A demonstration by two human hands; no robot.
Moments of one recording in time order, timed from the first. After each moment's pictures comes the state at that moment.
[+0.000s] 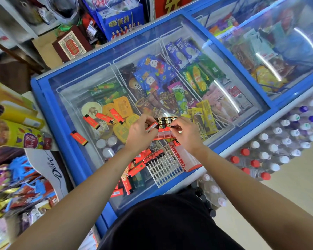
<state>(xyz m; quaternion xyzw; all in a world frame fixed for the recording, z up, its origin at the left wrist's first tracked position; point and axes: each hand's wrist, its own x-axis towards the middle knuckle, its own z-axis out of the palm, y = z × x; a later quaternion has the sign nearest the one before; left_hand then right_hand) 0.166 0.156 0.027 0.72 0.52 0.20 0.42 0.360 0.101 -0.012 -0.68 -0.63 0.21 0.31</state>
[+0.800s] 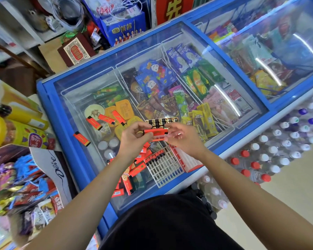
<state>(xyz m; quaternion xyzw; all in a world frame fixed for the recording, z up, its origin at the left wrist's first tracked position) 0.141 0.130 0.057 0.52 0.54 0.31 0.58 0.347 0.082 0.033 -0.64 -0.48 0.48 0.36</state>
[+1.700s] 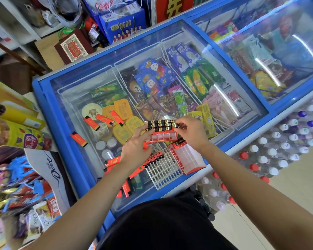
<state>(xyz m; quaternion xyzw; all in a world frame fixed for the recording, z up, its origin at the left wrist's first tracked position) 0.135 0.127 0.002 0.78 0.52 0.08 0.34 0.381 0.110 0.007 -0.72 -0.60 0.25 0.24</state>
